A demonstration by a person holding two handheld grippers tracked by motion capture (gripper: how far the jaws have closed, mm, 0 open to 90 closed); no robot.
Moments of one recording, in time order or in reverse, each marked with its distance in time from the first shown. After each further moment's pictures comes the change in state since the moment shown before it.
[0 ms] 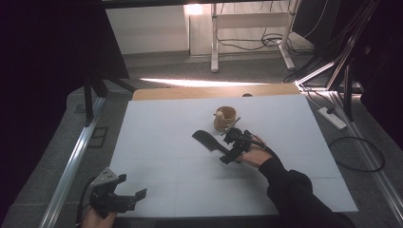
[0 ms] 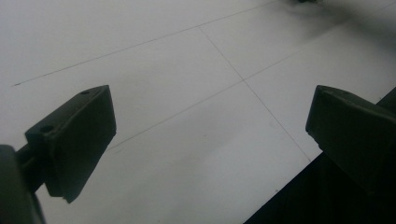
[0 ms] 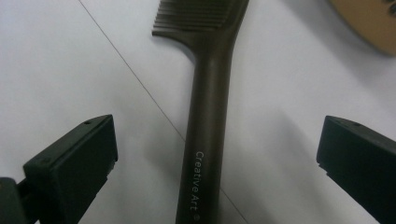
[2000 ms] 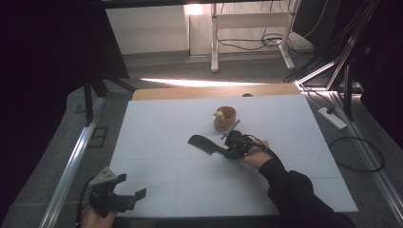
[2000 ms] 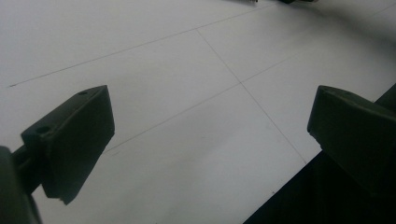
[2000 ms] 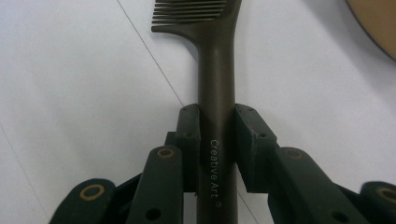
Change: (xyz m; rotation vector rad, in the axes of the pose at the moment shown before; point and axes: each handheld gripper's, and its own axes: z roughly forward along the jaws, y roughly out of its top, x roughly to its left) left arm 0.002 0.001 -0.001 -0.008 -0.023 -0.012; right arm 0.005 -0.005 -0.005 -0.012 0.021 -0.102
